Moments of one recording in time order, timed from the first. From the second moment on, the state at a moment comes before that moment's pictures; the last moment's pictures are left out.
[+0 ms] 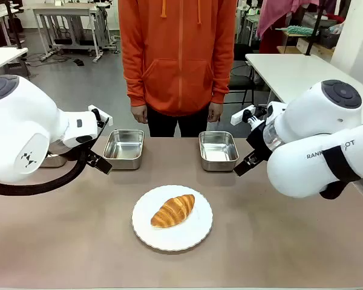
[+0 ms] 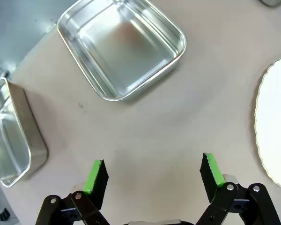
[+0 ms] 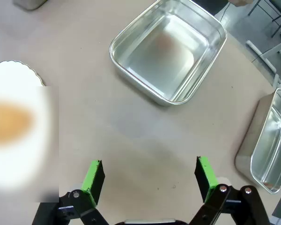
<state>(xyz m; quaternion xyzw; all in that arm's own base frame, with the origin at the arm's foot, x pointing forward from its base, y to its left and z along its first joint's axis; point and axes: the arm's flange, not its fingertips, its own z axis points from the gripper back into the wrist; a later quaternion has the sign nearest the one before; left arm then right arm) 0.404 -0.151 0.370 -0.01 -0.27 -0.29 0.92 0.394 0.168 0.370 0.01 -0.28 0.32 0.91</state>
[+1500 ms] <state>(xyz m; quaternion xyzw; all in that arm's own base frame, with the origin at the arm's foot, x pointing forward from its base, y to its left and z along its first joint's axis) 0.426 -0.078 0.468 -0.08 -0.24 -0.34 0.91 0.421 0.097 0.467 0.02 -0.32 0.28 0.91</state>
